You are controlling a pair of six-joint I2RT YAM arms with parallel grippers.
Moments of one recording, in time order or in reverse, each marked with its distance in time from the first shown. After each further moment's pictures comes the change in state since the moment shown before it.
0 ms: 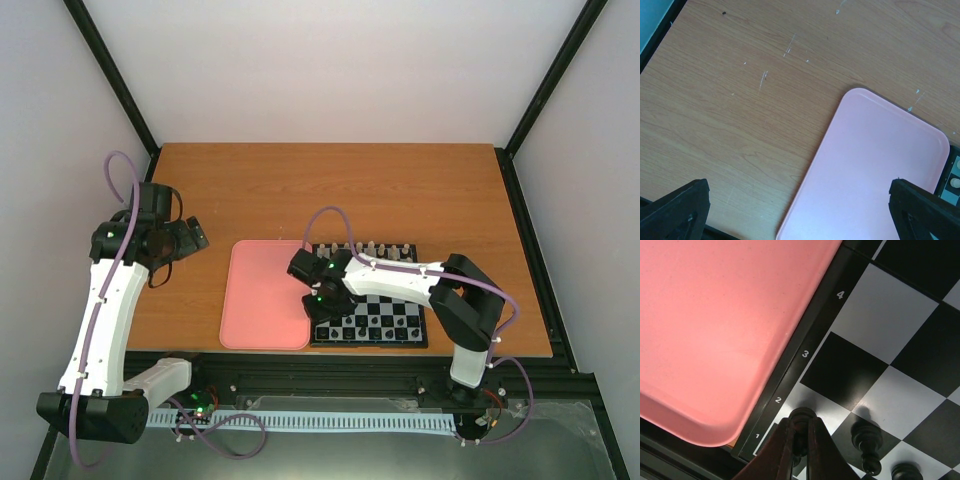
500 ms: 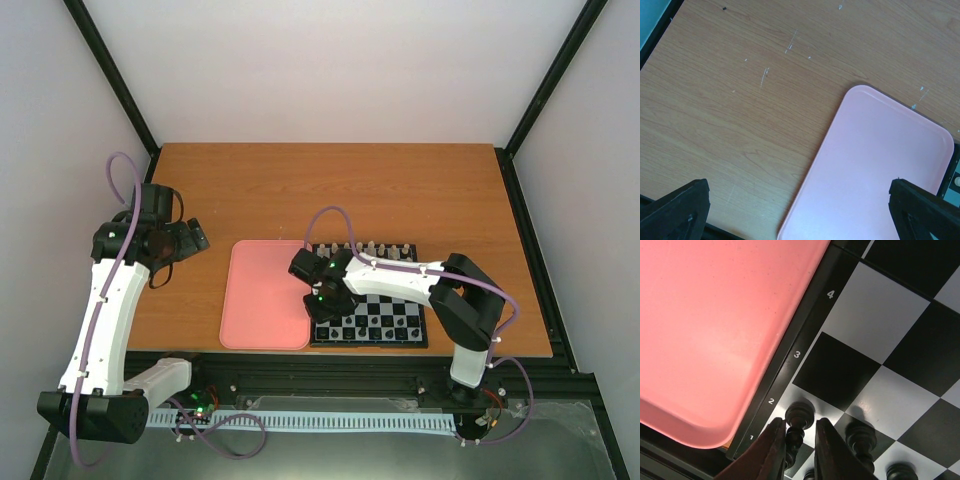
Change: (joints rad) left arm 0.000 0.000 -0.015 0.001 0.000 0.000; right arm -0.009 0.000 -0.009 0.000 0.003 0.004
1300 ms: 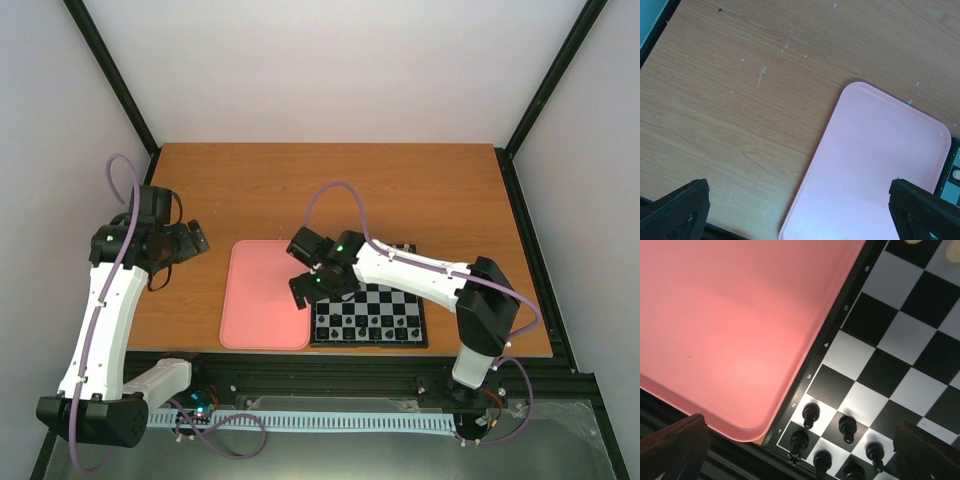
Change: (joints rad) left arm 0.000 -0.019 -0.002 -0.003 0.012 0.026; right arm -0.009 -0.077 0.148 -0.092 0.076 0.015
